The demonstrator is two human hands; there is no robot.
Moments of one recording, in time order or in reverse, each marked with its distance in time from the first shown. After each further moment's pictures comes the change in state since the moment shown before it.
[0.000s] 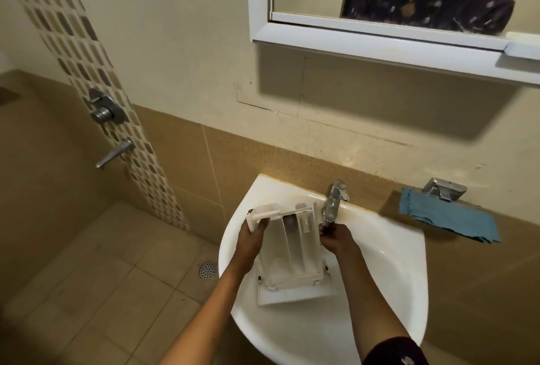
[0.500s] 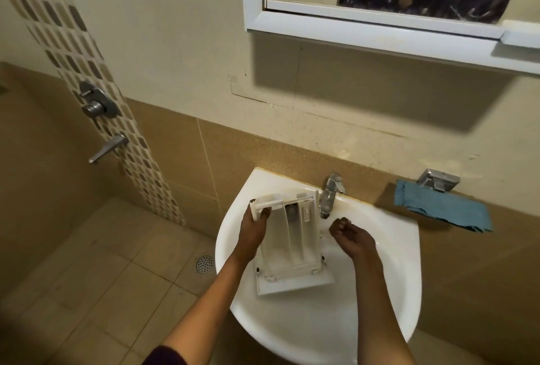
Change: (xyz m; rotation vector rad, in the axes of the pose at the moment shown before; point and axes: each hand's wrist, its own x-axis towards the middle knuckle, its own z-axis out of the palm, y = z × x) left_hand 0.003 0.007 0.013 0.051 0.000 0.010; right_hand -0.143 -0.029 -0.026 0.419 -0.115 -0.211
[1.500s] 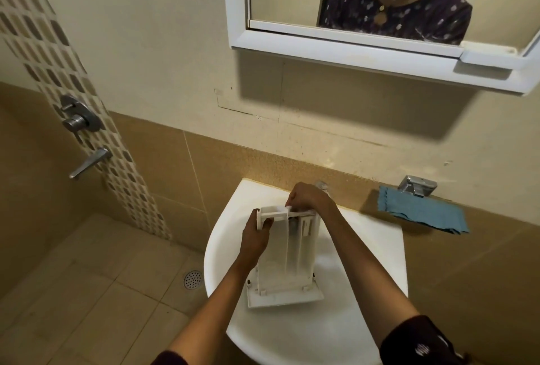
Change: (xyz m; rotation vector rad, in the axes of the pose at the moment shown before) left_hand -0.001 0.009 0.025 0.131 -0.035 0.016; right_hand 0.064 -0.073 0.092 -1.473 -0.200 -0.098
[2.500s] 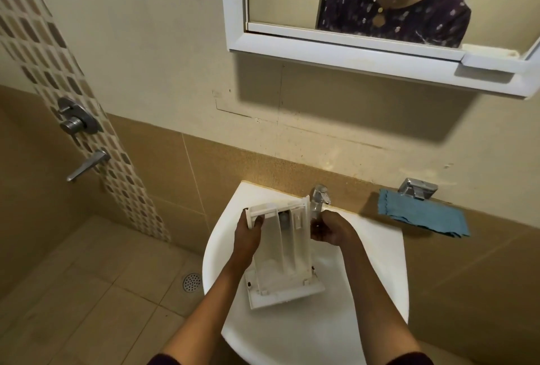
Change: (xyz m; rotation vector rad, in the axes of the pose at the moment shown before) left_hand 0.016 -0.007 -0.008 -0.115 0.096 -0.065; right_hand -0.001 0.078 0.038 1.217 -0.014 0.422
